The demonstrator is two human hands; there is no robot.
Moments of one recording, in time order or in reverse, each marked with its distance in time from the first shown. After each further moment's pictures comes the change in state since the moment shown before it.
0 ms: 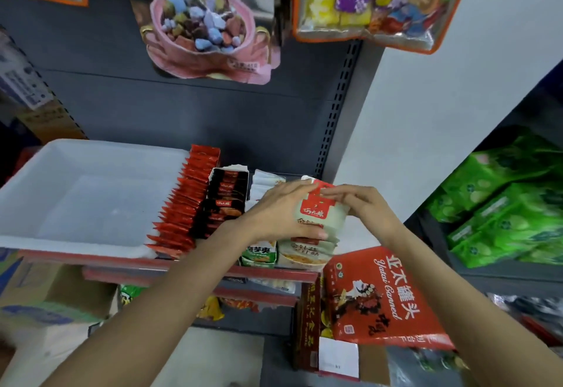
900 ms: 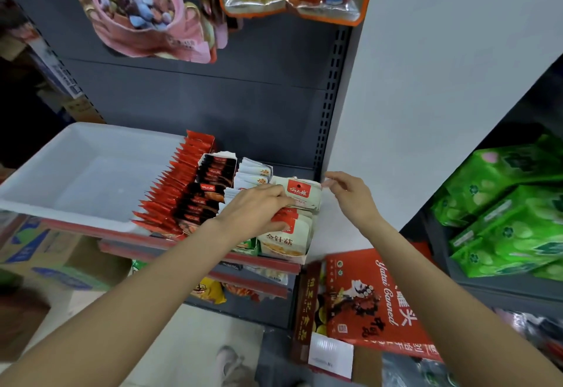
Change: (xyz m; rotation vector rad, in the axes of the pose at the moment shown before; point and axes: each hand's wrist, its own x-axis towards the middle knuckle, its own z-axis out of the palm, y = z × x) left_hand 0.001 0.017 0.028 0.548 0.076 0.008; right_hand 0.031 0.050 -0.026 -0.178 0.106 0.020
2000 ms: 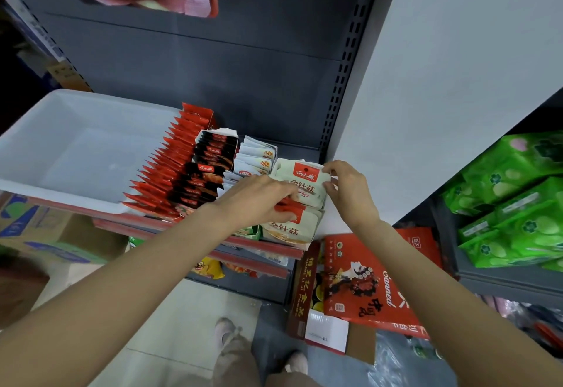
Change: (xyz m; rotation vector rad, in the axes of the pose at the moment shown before) left_hand 0.003 -0.013 0.011 -0.151 -0.101 -0.012; right_hand 0.005 0.014 0.030 -0.352 0.034 -0.180
